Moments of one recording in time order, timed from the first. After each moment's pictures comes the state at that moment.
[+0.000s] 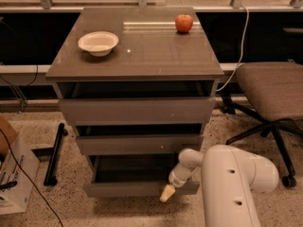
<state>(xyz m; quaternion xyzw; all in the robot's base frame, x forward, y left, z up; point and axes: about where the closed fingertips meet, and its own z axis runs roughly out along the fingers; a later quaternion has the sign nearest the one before) 0.557 -0.101 0.179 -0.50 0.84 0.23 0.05</state>
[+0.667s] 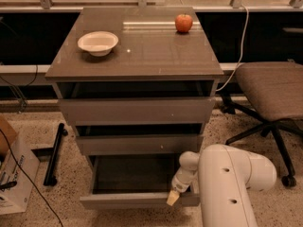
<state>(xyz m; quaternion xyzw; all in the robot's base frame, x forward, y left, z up) 0.538 -0.118 0.169 -0.51 0.83 0.22 0.00</state>
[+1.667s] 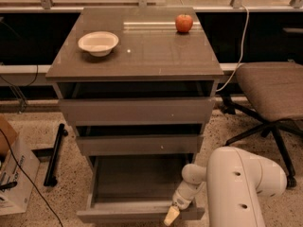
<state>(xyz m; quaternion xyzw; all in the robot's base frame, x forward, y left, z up) 0.437 -0.115 0.165 -0.45 0.85 0.28 -0.07</state>
